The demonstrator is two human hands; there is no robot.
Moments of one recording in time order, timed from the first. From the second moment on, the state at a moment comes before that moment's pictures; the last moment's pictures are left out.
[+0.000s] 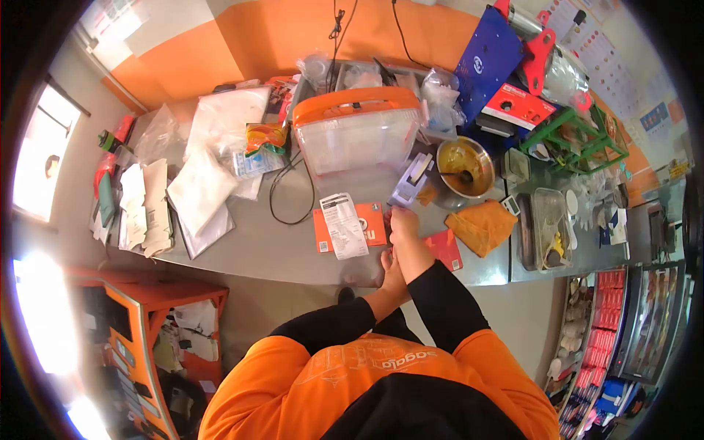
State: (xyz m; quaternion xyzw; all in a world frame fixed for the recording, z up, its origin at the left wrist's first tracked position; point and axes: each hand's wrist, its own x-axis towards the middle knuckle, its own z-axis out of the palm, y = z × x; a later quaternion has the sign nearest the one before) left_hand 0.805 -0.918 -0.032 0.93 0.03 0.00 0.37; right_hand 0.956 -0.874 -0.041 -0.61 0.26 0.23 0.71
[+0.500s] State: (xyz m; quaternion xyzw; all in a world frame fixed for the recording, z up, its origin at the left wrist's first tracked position) left_hand 0.807 -0.914 0.013 0.96 0.04 0.01 0.26; right_hand 0.839 -1.093 0.049 -0.81 -0.09 0.14 0.57
